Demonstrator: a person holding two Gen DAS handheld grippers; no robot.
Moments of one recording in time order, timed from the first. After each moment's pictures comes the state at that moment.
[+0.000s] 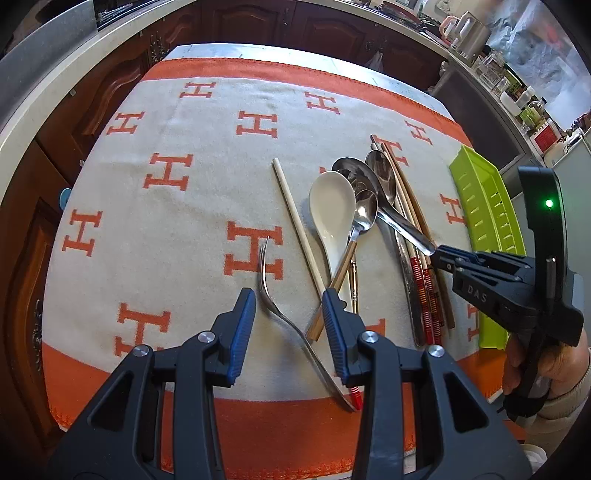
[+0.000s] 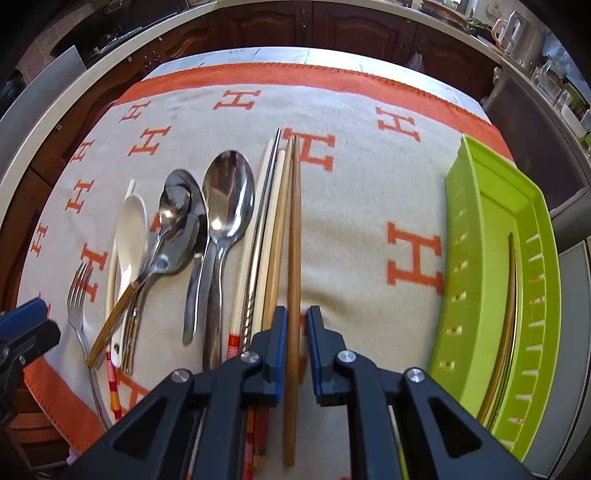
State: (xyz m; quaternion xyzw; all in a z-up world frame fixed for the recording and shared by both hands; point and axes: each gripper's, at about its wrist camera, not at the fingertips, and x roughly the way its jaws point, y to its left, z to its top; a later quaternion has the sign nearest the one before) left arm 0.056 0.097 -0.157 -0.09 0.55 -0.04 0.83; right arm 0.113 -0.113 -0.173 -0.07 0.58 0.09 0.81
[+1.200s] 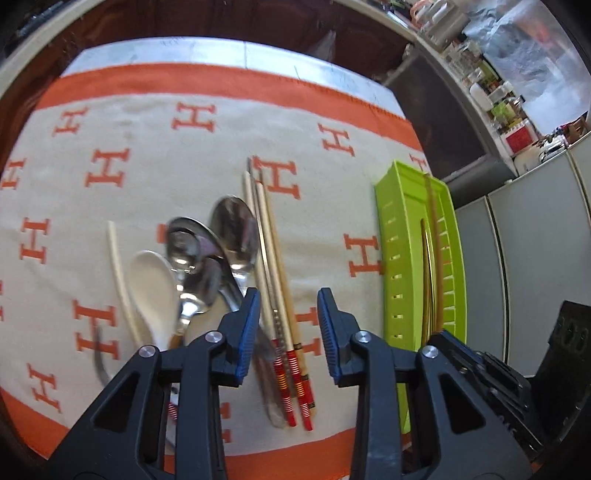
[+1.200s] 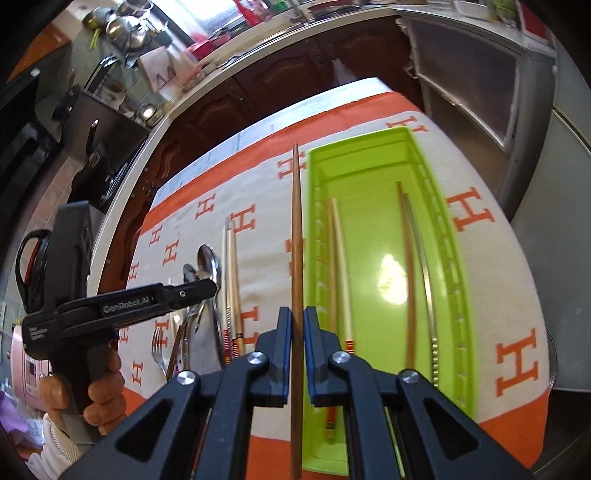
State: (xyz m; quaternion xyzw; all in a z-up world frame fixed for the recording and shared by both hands) left arm 0.161 -0.020 -0.145 -0.13 0.59 -0.12 0.79; right arm 0.061 -0.267 -0.113 0.21 0.51 0.08 0.83
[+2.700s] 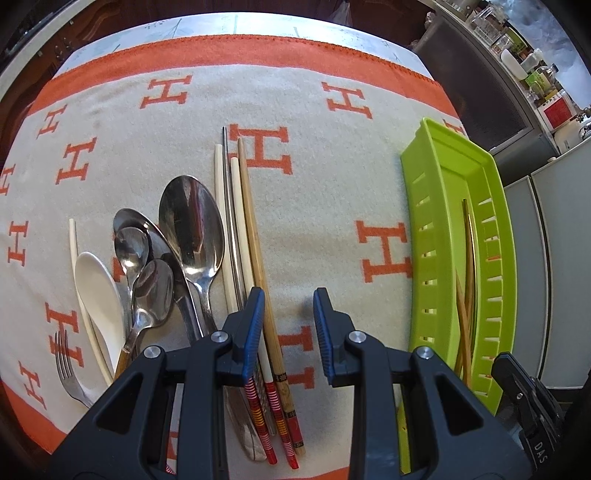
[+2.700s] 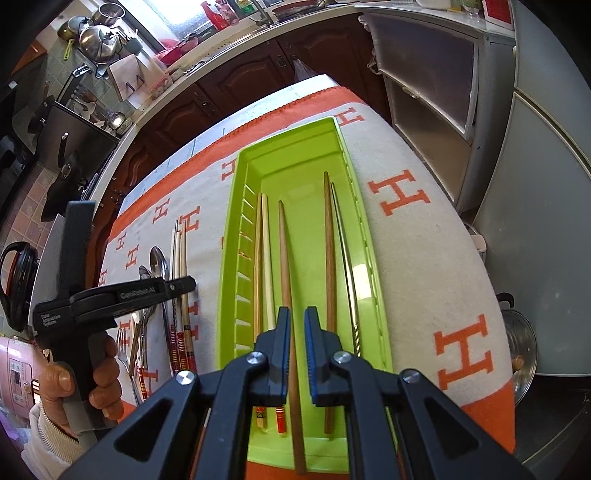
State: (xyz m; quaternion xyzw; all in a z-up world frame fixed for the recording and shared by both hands) left arm 0.179 -0.079 -0.192 -0.06 0.62 -0.06 0.78; right arm 0.045 -0.304 -0.128 0.20 0.53 0.04 0.83
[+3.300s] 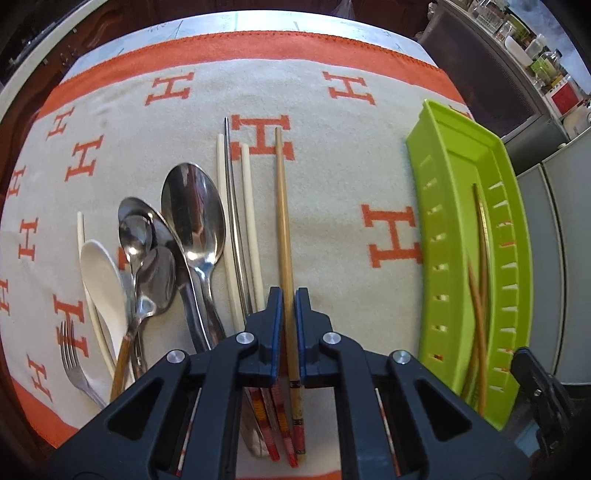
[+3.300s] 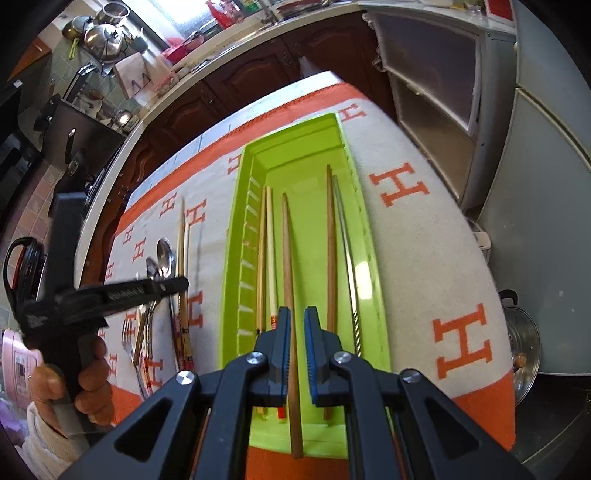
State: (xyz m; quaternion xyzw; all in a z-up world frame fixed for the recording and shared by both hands) left arm 0.169 -0.089 -0.191 -0.04 0.62 -0.05 0.78; right arm 0.034 -0.304 -0.131 0.20 0.54 0.07 0.81
